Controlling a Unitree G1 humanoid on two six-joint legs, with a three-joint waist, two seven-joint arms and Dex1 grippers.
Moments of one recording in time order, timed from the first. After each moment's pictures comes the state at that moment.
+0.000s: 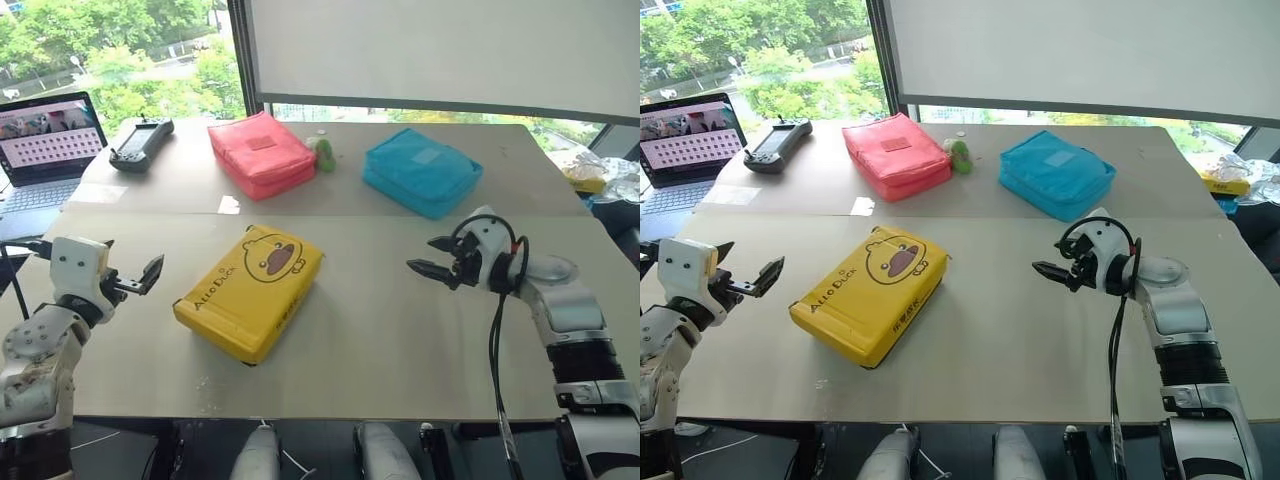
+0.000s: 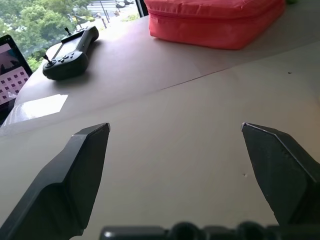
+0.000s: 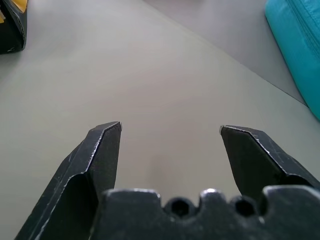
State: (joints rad) left arm -0.07 0.68 0.43 -0.12 -0.33 0.33 -0.47; right arm -0.55 -0.66 -0.02 0.23 0.22 0.38 0.91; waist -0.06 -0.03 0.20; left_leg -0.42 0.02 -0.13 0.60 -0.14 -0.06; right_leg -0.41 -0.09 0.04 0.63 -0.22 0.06
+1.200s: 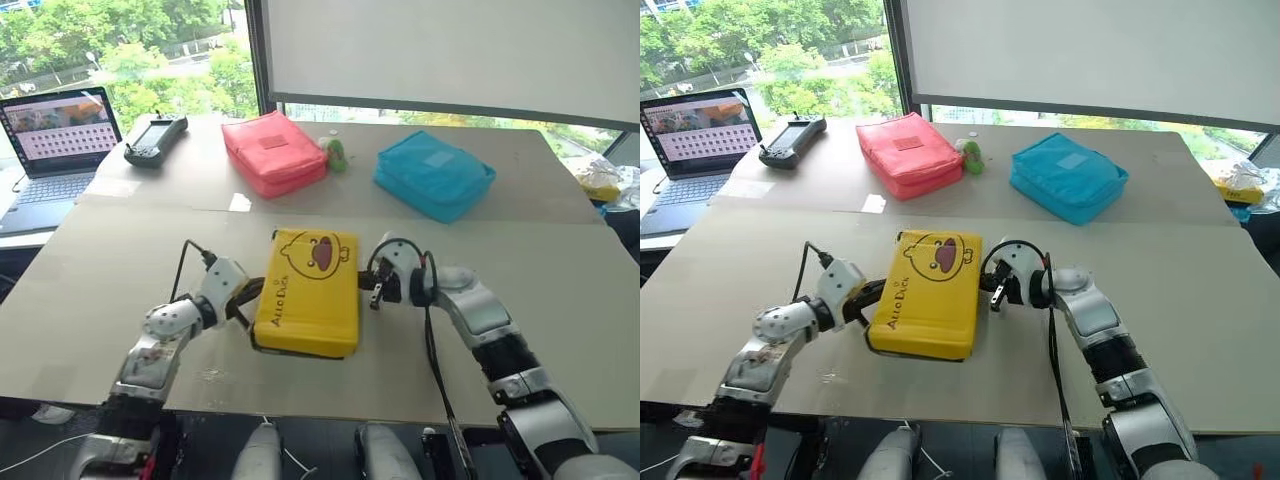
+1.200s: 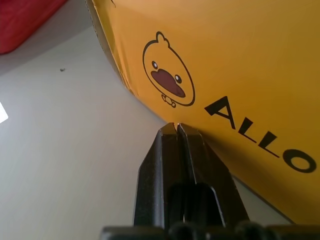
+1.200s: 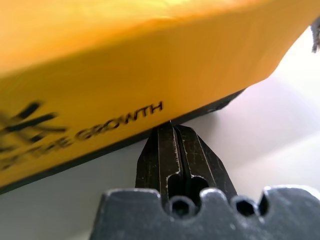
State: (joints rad) left arm -0.31 0.47 -0.05 0.07 -0.12 0.16 -0.70; right arm -0.67 -0.43 0.22 0.38 0.14 0.29 0.91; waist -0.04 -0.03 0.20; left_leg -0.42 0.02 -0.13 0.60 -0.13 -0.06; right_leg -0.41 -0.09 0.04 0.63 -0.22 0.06
